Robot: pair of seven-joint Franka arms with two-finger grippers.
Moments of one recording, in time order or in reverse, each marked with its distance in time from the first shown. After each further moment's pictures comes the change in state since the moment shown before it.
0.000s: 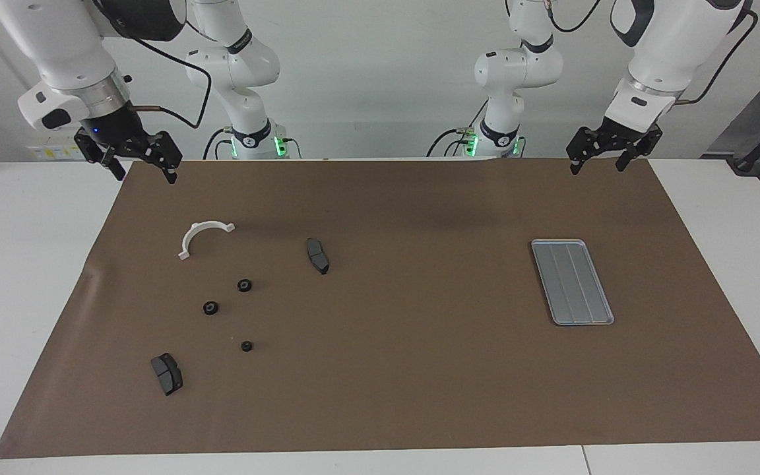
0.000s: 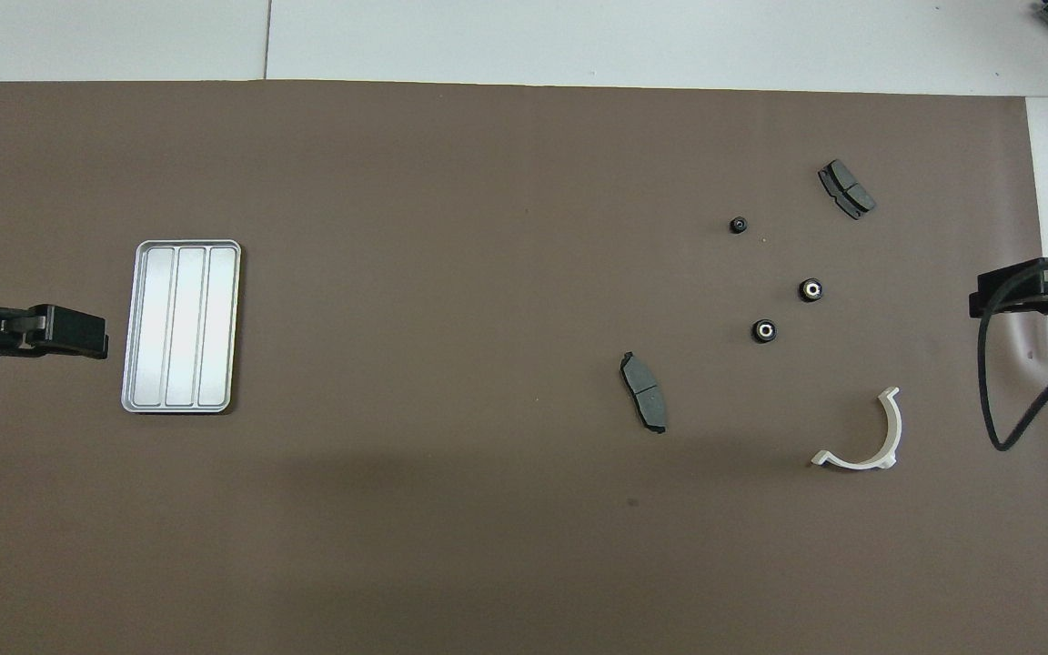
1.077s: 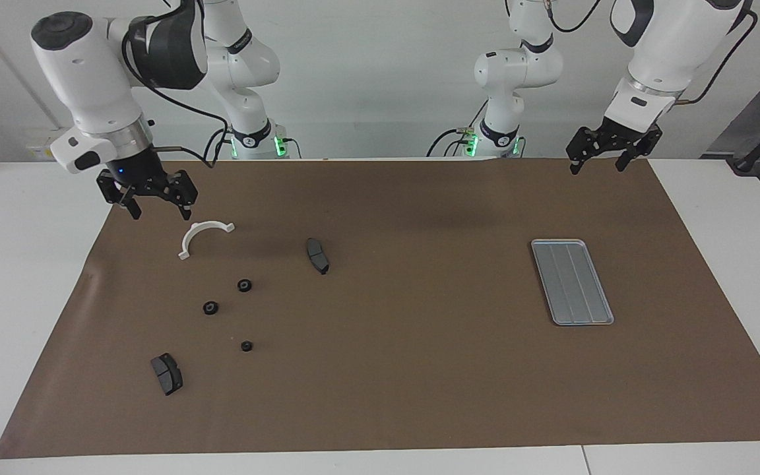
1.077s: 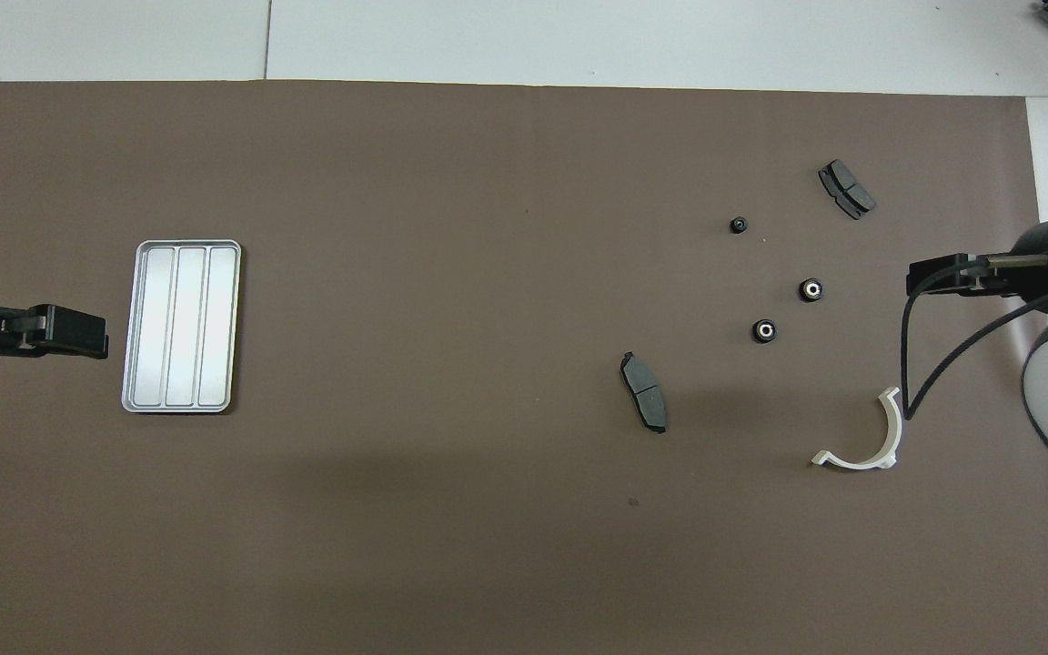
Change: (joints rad) left arm 0.000 0.000 0.000 0.000 0.000 0.000 0.000; right arm 0.006 0.025 0.013 -0.212 0.000 0.346 -0.047
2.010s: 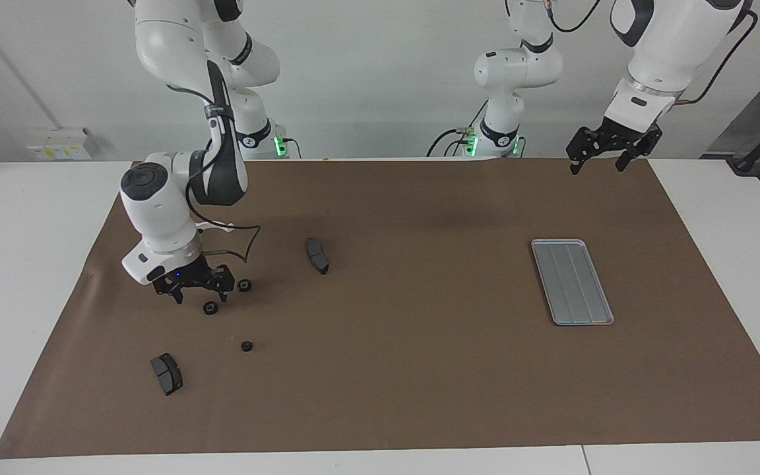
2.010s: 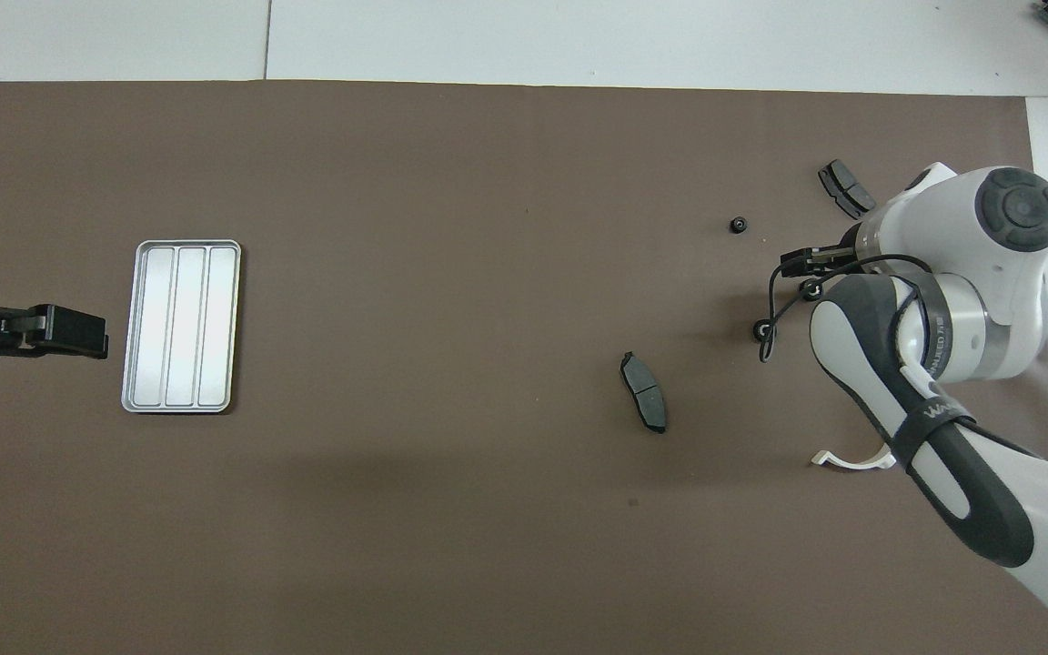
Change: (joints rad) left arm 0.000 0.000 0.000 0.000 0.000 0.000 0.000; right arm 0.034 0.340 0.002 -0.078 0.000 0.422 -0.010
